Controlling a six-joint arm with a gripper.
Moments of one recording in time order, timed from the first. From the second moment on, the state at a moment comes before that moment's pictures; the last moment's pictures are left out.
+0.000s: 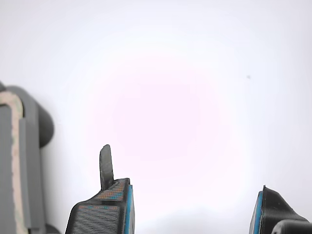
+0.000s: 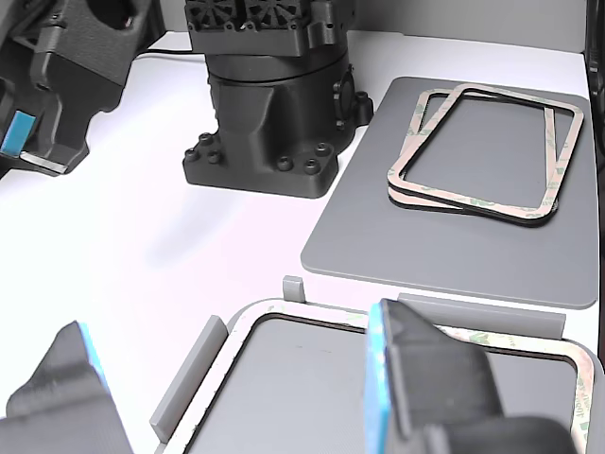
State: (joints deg) arm -2.5 141.9 133.8 55.4 4.5 8.2
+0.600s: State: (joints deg) arm -2.5 168.0 152.4 55.8 3.4 5.7
